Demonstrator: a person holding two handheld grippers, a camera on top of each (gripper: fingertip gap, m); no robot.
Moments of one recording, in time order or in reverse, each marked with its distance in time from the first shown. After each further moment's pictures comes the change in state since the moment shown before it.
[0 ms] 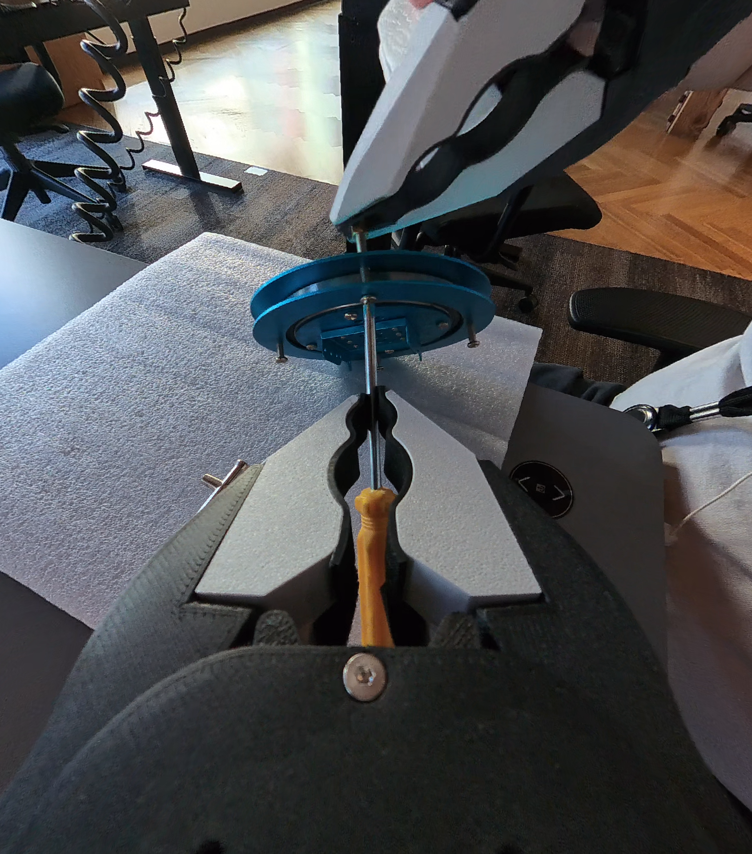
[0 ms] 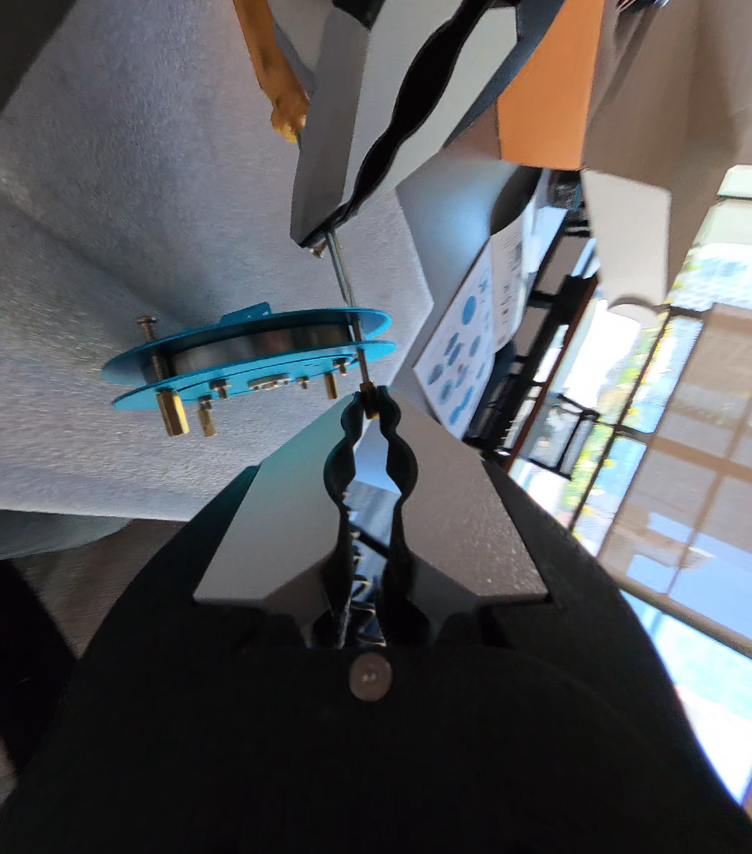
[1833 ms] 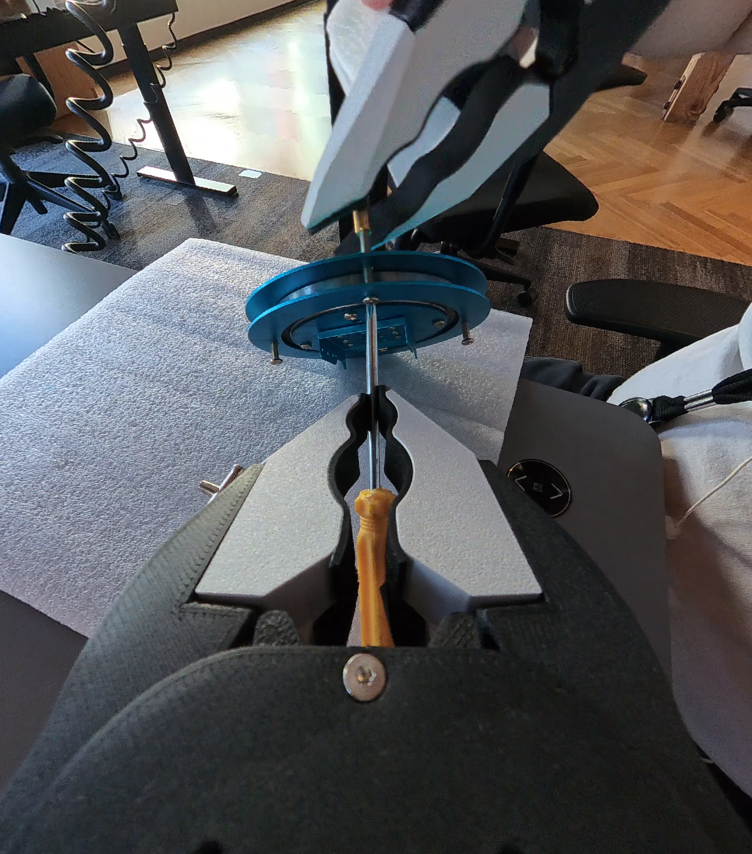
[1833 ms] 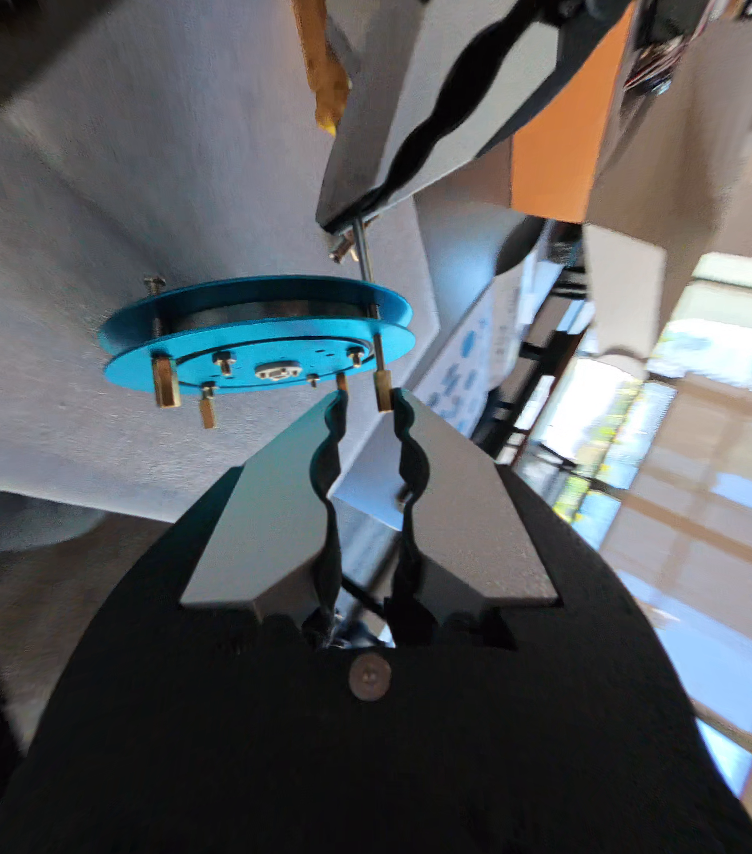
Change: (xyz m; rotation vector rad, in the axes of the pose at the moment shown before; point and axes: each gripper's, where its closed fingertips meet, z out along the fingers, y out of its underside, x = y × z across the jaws) left arm 0.005 0.000 0.003 -0.003 0.010 0.030; right arm -0.007 0.004 0.005 0.099 0.002 -0.107
